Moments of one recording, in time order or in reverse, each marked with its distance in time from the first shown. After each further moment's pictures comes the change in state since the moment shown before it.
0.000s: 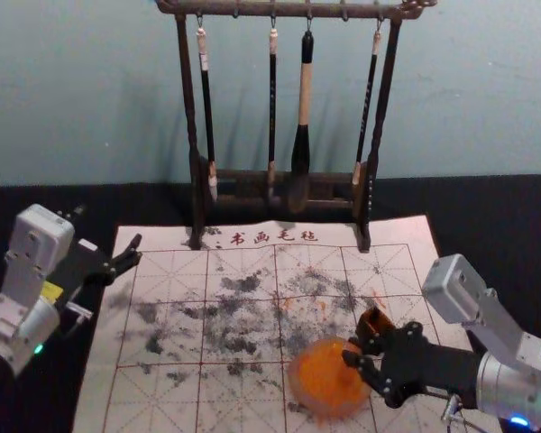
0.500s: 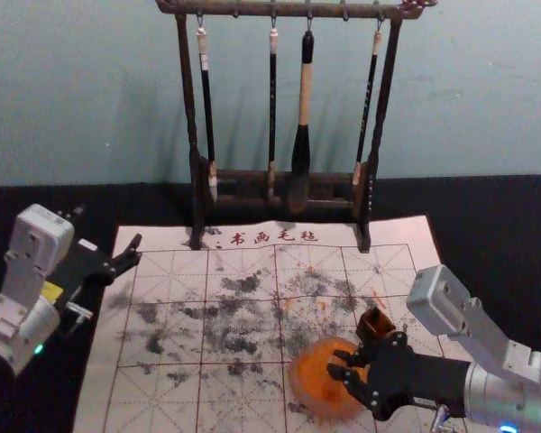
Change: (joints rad) left arm 0.000 0.000 0.000 0.000 0.000 0.000 0.000; right arm 0.012 -0.003 -0.036 -0.011 -0.009 0.000 0.022
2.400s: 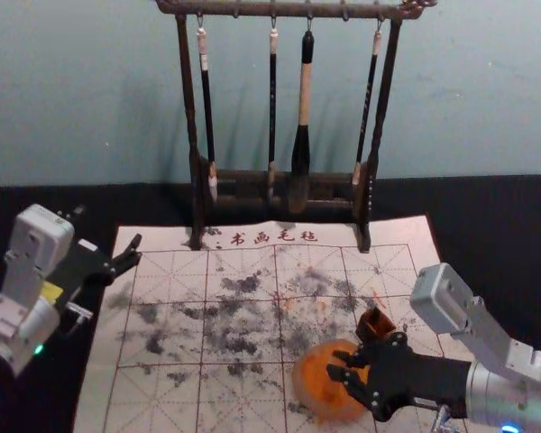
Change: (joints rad) left arm 0.000 0.000 0.000 0.000 0.000 0.000 0.000; right arm 0.003 0.007 -0.002 0.000 0.023 -0.003 0.009
